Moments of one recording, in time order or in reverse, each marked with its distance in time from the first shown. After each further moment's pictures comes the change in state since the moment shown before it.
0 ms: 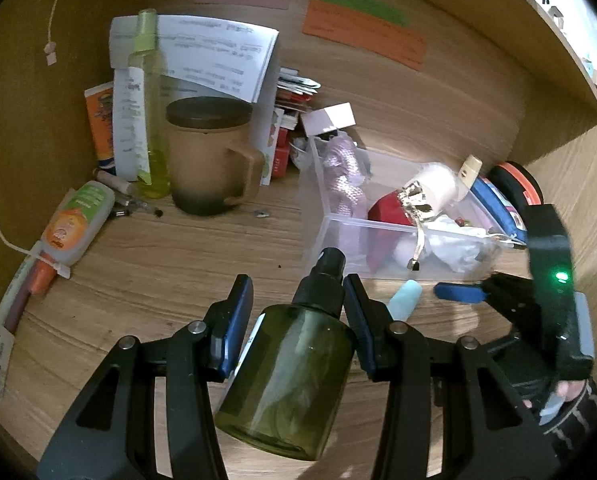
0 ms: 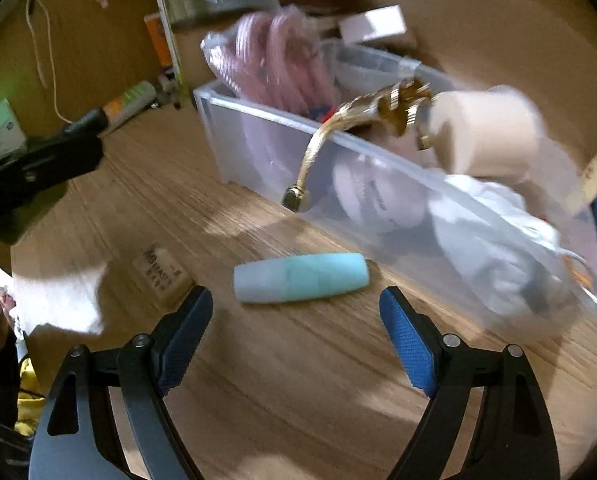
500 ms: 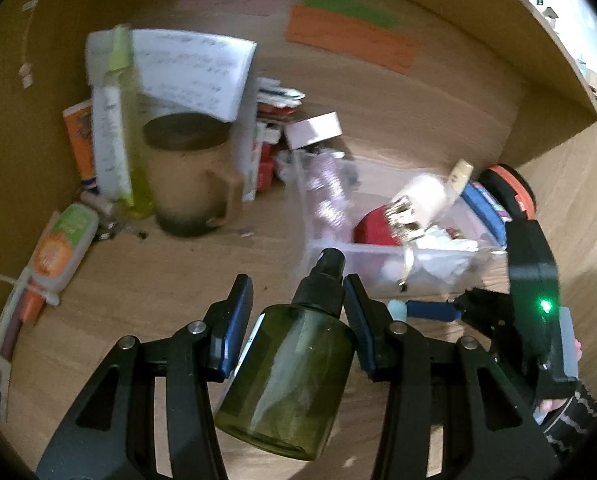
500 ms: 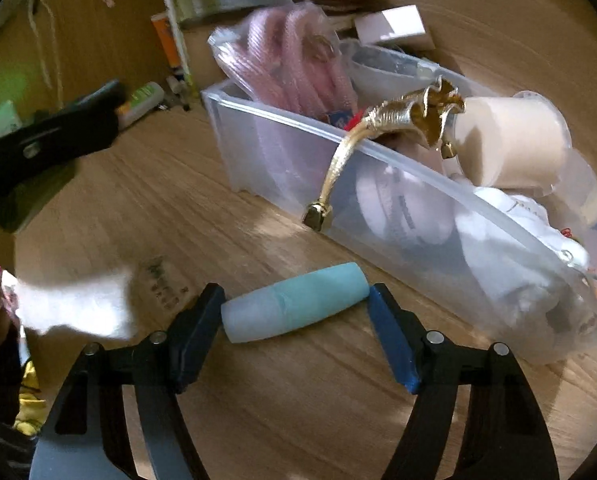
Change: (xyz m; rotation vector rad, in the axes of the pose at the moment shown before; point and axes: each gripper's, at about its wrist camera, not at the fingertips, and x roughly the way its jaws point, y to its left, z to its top) left arm 0.009 -0.008 0.021 0.037 -0.005 -0.054; right arm -0.005 0.001 -0.003 -0.011 -0.052 0.059
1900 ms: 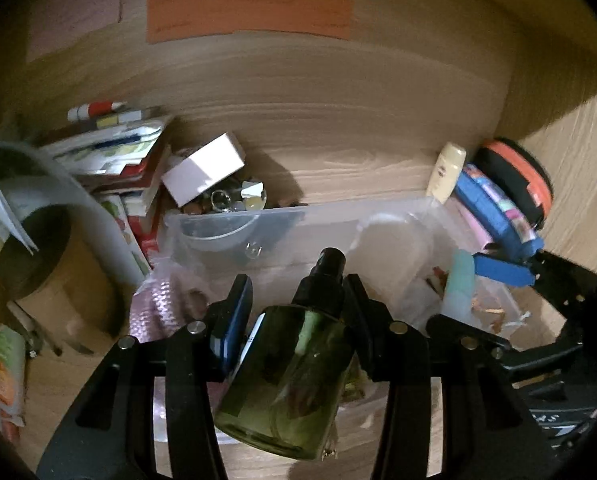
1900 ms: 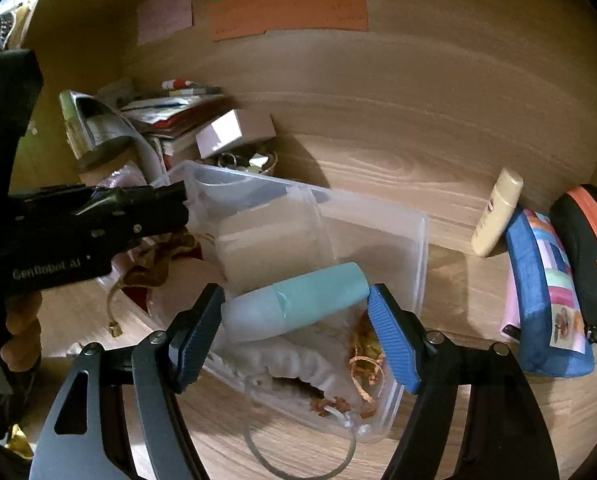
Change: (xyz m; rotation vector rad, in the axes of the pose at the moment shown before) left arm 0.105 -0.090 0.073 0.211 0.079 0.017; right arm -0.051 -0.111 0.029 0.163 -0.201 -0.186
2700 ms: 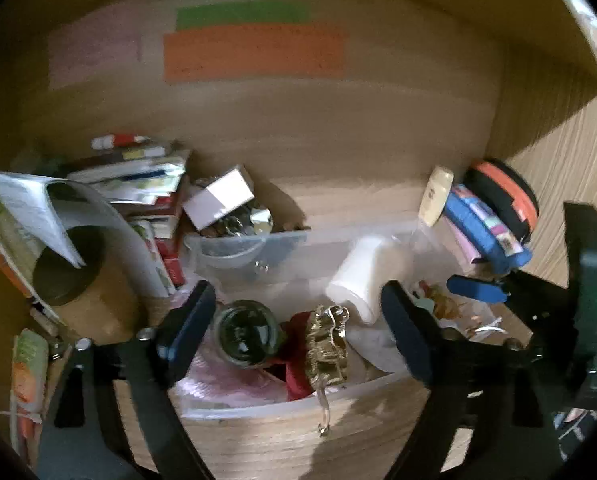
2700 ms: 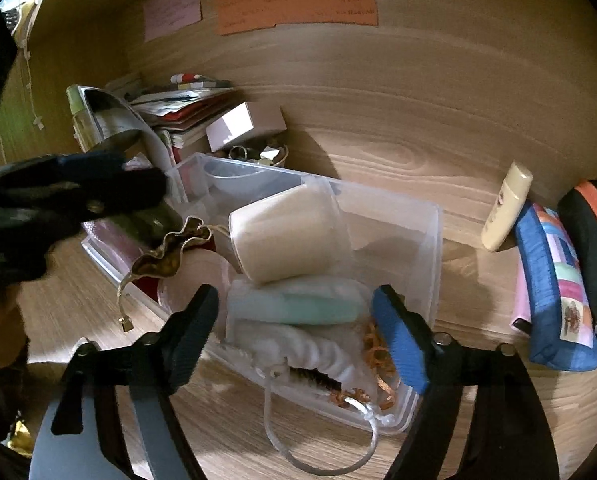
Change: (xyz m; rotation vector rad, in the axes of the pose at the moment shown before) left arm -0.048 0.003 0.008 -0.024 -0.080 -0.001; right arm -0.005 0.007 -0.004 -0.011 -0.007 0.011
